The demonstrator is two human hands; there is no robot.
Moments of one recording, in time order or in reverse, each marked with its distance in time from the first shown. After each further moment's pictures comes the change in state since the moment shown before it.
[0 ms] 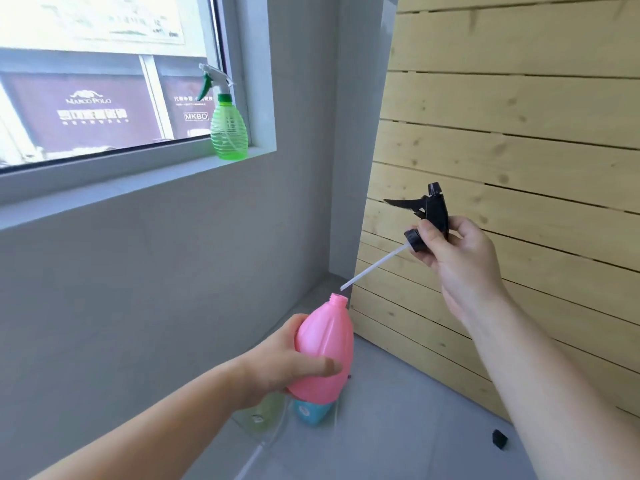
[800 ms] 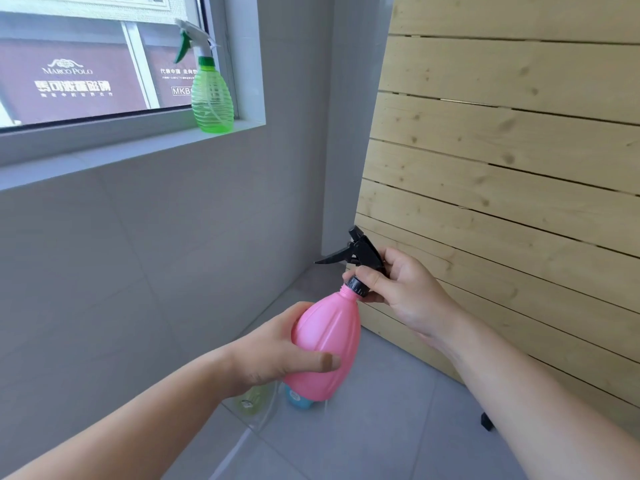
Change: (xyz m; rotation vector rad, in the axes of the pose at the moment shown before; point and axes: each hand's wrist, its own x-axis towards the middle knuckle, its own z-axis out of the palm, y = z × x) left_hand 0.019 -0.006 -0.003 0.080 -0.067 0.085; right_hand -0.020 0.054 0.012 -0.217 -0.449 0.249
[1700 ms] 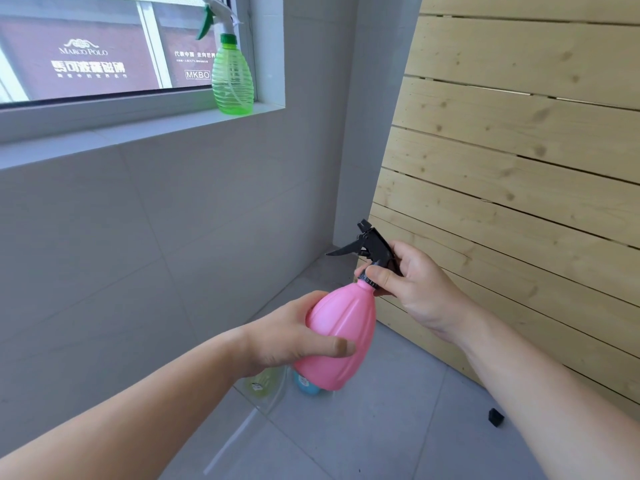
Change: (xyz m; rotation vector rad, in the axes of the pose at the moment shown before) left_hand -0.001 -0.001 -0.005 0.015 -0.020 0.001; right_hand 0.007 0.012 0.005 -0.119 -0.102 -0.056
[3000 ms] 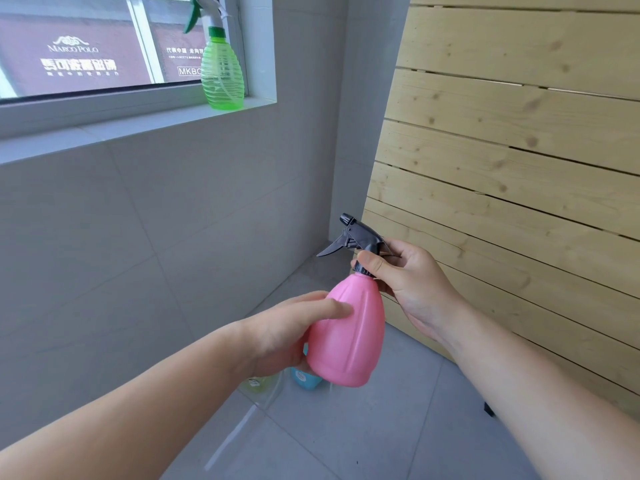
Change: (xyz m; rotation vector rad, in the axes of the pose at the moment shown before) left_hand 0.006 0.008 0.013 -0.322 -0.062 -0.195; right_hand -0.002 0.005 0.007 0.197 0.147 0.069
